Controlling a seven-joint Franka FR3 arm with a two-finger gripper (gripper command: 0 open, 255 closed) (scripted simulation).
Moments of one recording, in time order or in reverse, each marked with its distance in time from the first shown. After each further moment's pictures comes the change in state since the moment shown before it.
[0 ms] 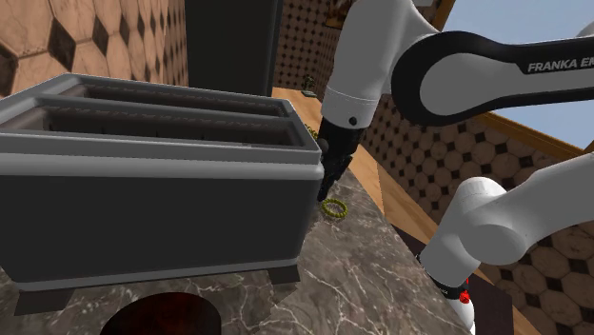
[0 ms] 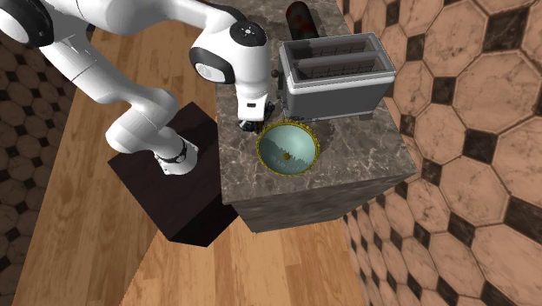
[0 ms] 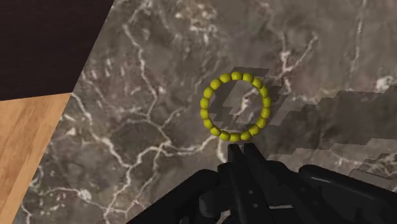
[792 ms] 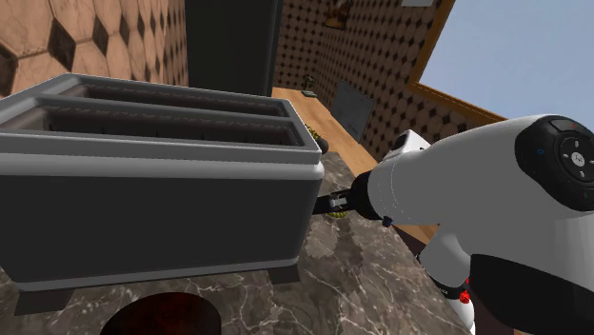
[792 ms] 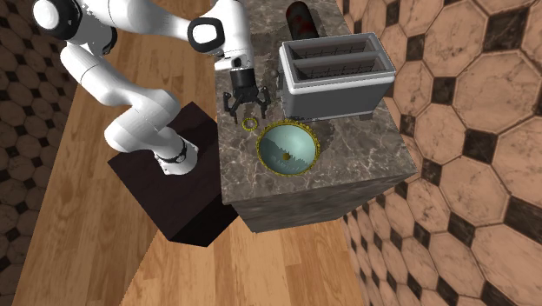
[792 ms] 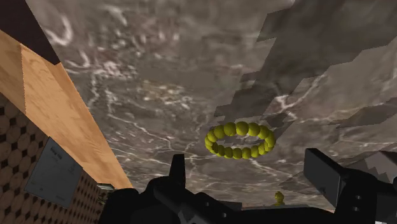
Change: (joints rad) arm -0.088 -0.489 0.553 -0.169 -0.146 0.111 0.674
